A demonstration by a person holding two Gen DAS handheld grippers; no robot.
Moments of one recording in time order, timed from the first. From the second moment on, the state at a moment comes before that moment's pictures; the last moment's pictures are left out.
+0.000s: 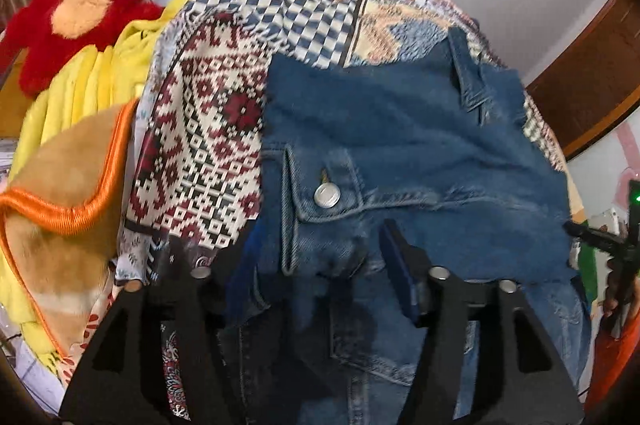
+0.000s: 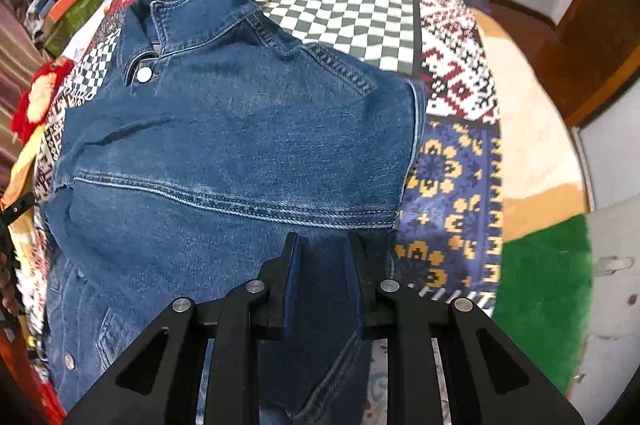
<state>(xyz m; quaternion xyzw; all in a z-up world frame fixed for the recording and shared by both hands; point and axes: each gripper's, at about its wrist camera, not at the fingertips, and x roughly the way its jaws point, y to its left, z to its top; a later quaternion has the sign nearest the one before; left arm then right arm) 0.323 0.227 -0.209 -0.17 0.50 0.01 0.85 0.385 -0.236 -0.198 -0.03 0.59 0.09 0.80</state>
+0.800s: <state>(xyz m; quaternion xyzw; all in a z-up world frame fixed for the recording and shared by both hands) 0.316 0.199 -0.264 -0.08 0.52 0.06 0.85 0.341 -0.256 -0.222 -0.13 0.55 0.02 0.83</state>
